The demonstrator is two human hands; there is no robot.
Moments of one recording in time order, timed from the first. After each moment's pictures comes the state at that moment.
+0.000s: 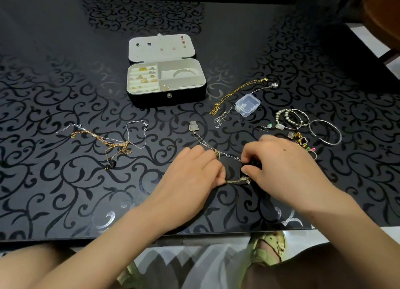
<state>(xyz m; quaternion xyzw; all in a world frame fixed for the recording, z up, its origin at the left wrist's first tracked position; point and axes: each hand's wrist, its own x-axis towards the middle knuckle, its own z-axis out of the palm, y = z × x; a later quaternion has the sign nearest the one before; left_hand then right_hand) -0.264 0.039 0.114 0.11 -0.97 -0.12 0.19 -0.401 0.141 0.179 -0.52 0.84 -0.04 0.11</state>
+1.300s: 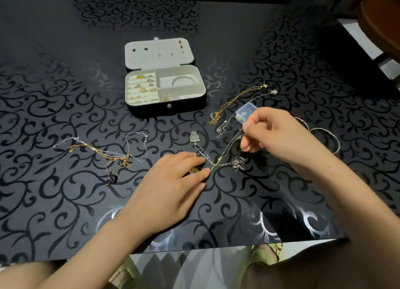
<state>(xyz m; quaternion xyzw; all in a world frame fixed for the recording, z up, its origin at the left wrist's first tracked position) -0.236 0.007 0.114 0.11 -0.97 -0.14 0.13 -0.442 0.094 0.185 -0.36 0.77 -0.39 0.34</state>
